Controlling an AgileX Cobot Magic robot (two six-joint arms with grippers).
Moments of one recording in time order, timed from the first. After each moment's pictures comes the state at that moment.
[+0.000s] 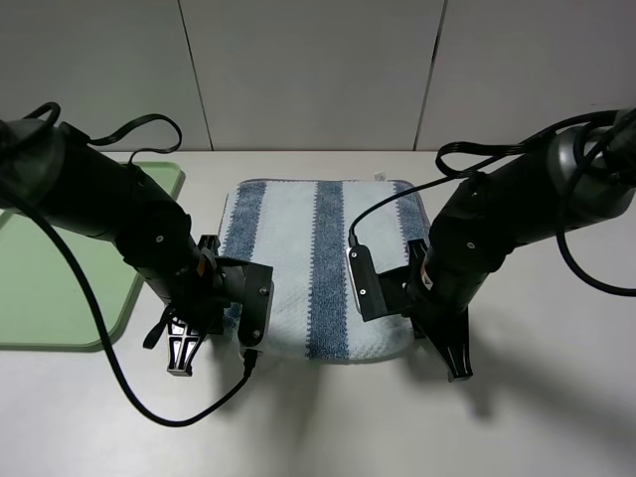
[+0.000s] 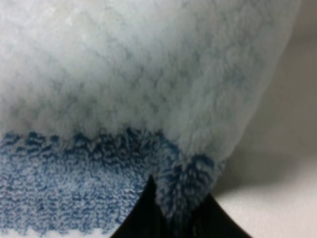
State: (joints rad) left arm -0.68 1.90 -0.80 0.19 0.28 0.82; right arm 0.69 1.90 -0.79 -0.27 0.42 -0.76
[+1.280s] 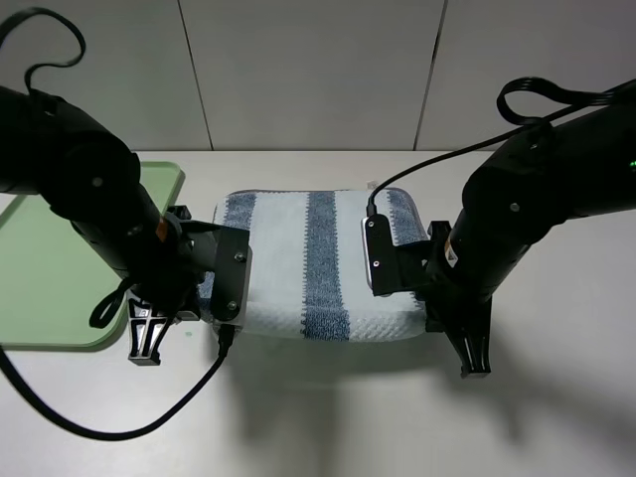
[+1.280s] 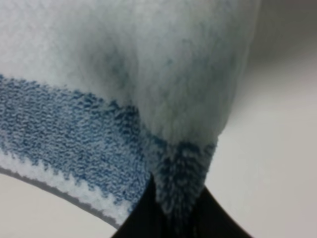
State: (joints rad) left arm -0.68 1.64 -0.80 0.12 0.54 0.82; right arm 0.69 1.69 -0.78 -0.12 0.59 -0.76
